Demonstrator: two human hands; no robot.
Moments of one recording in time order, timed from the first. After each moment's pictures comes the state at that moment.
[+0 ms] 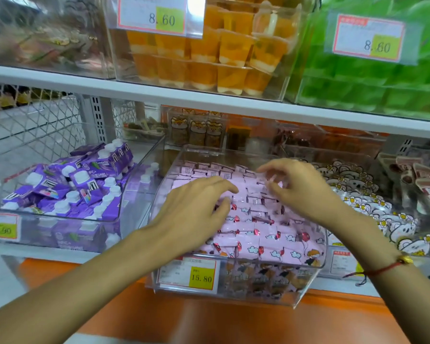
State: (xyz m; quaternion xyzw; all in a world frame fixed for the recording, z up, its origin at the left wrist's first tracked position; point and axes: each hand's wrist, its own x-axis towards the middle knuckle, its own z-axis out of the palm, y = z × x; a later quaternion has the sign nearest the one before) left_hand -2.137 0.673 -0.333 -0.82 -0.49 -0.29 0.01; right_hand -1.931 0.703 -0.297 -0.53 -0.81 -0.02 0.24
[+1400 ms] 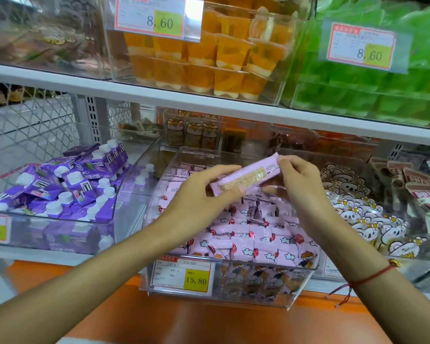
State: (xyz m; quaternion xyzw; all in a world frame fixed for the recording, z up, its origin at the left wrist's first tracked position) left_hand -2.126 0.669 -0.320 -0.71 -0.40 -0.47 -0.33; right_hand -1.955 0.685 -0.293 -0.52 -0.53 0.37 0.56
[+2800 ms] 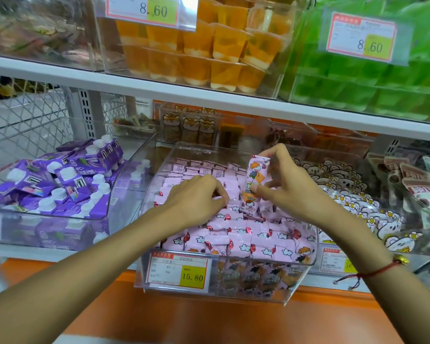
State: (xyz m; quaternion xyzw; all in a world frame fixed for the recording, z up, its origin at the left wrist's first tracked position) left_hand -2.123 0.705 -0.332 -0.80 -0.54 -0.23 -0.14; right_hand -1.936 0.692 -0.295 -0.52 -0.78 0.16 0.32
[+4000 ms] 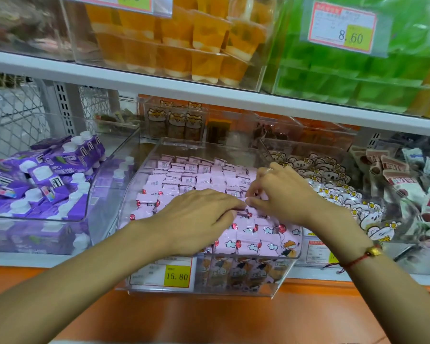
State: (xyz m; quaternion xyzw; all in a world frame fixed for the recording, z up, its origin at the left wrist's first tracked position) left_hand -2.109 0.681 -0.339 -0.90 -0.41 -0.13 -0.07; right_hand -1.921 0.698 -0.304 -0.54 -0.83 -0.15 0.04
